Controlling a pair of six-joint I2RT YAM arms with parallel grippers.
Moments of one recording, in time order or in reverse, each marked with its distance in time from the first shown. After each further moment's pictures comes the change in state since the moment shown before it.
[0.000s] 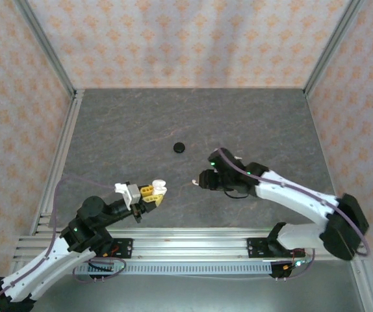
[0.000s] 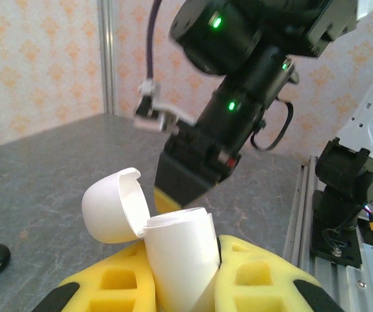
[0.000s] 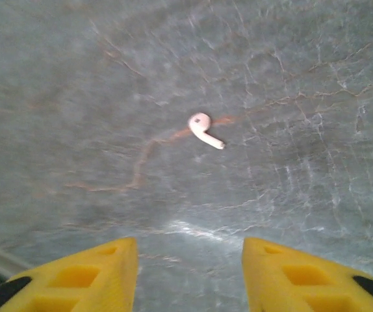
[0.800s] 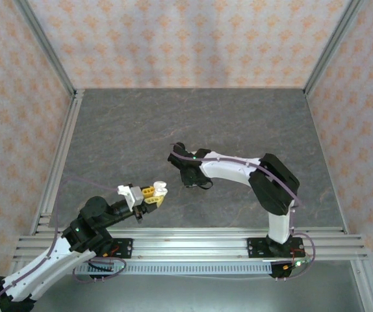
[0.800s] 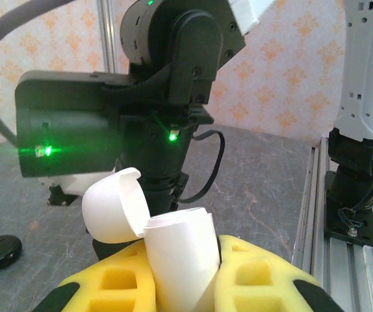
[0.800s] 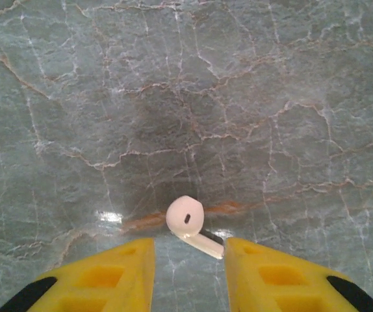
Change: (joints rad) left arm 0.000 0.019 -0.019 -0.004 0.002 0.064; right arm 0.074 0.585 0.410 -0.179 0.208 -0.094
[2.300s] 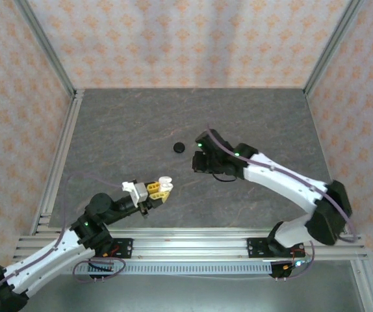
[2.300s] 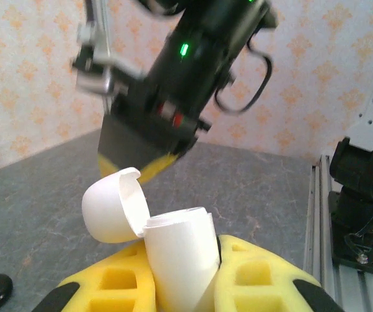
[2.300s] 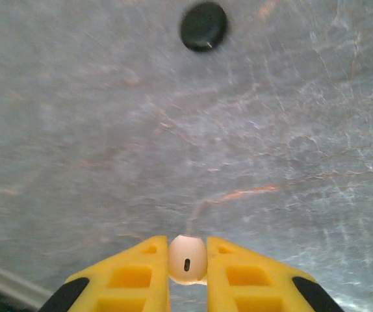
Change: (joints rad) left arm -0.018 0.248 -0.020 0.325 0.002 0.019; right arm -0.096 -0.530 -0.132 0.098 -0.181 0.117
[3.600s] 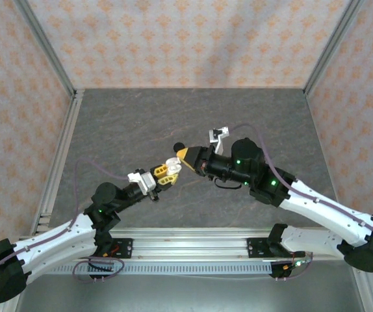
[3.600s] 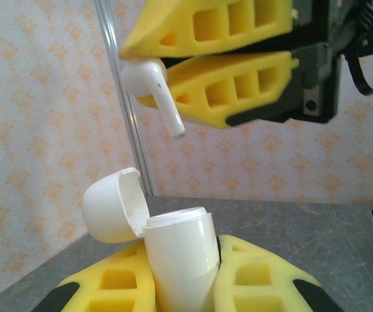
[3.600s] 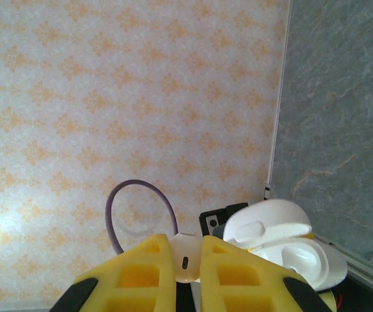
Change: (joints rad) left arm -0.015 0.320 0.122 0.402 -0.061 0.148; right arm 0.163 -0.340 -0.158 0.555 -0.184 0.510
